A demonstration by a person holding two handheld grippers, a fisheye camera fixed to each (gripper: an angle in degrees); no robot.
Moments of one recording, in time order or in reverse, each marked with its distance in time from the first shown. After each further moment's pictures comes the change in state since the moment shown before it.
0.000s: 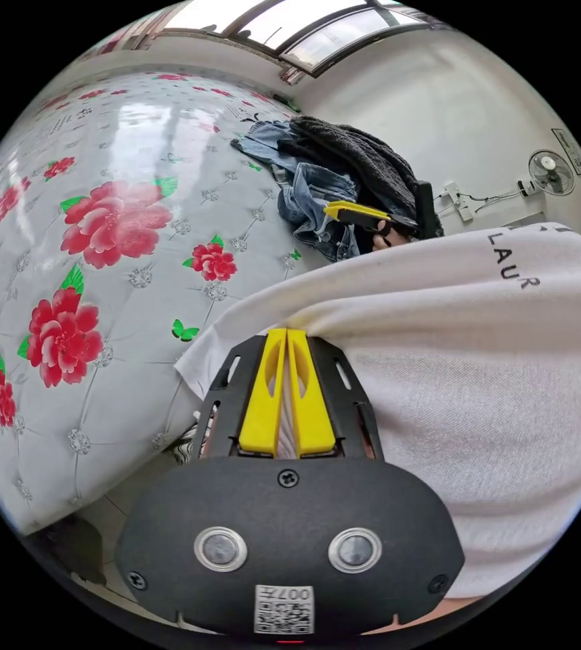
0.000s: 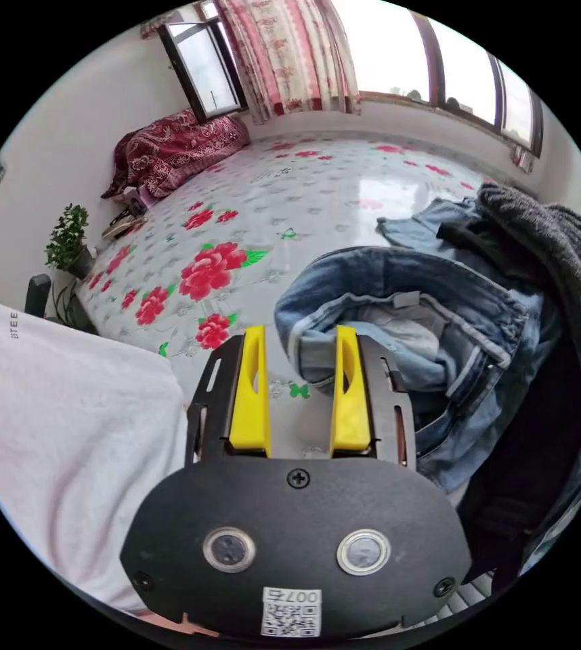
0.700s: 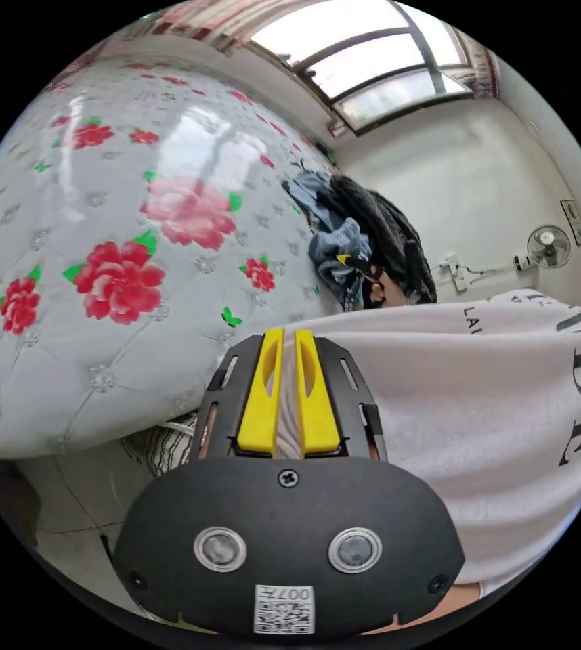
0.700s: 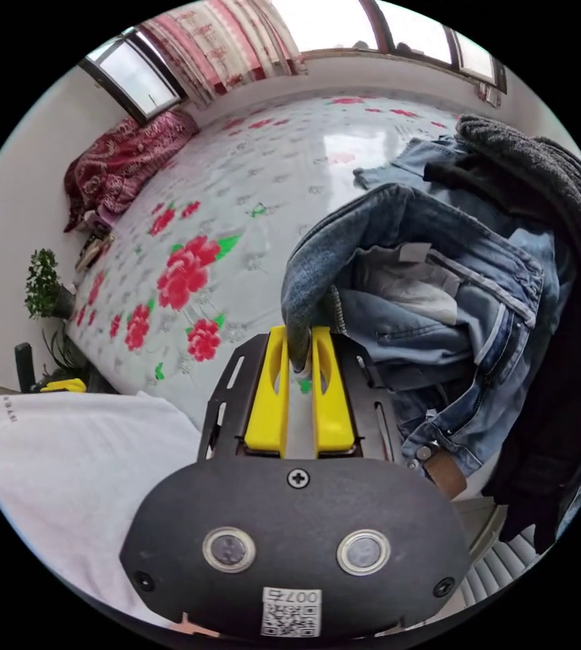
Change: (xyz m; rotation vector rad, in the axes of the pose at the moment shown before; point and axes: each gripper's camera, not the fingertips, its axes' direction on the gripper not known) left arm -0.037 0.035 -0.100 0.209 0.064 -0.215; right arm 0.051 0.004 0.038 -0.101 -0.004 0.228
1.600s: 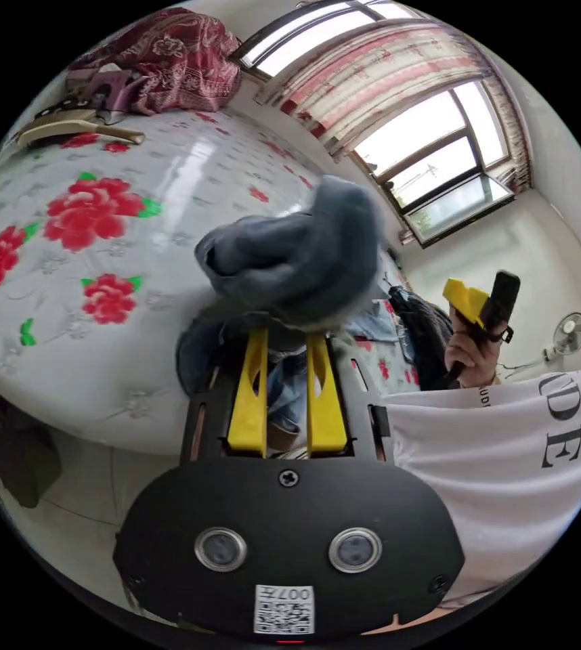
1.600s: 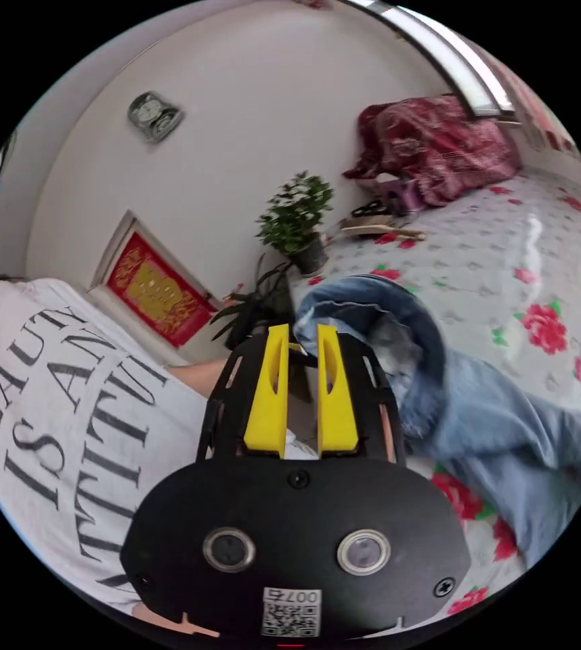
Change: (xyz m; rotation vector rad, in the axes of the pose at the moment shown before) left arm -0.170 0.021 -0.265 0.366 -0.205 -0.205; right arm -0.455 -0.061 0.066 -0.030 -0.784 -0.707
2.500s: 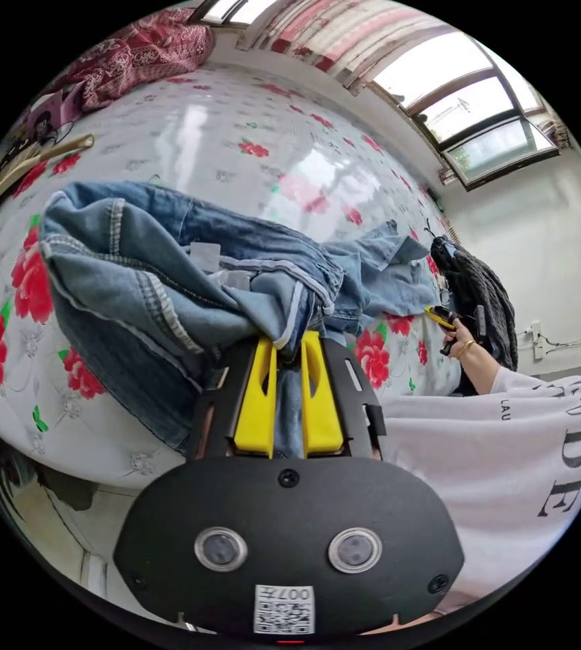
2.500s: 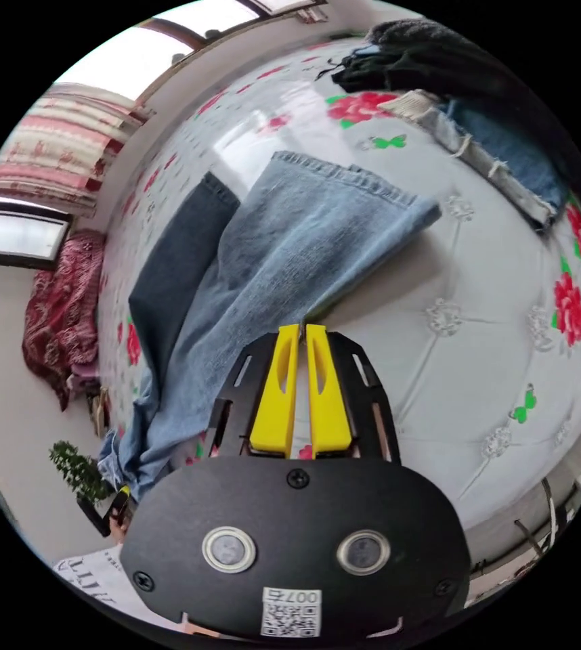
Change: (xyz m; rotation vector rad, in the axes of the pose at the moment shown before) left arm 0.106 -0.085 0.104 -0.281 -0.191 0.059; right arm 0.292 0.189 -0.172 0.358 0.704 1.314
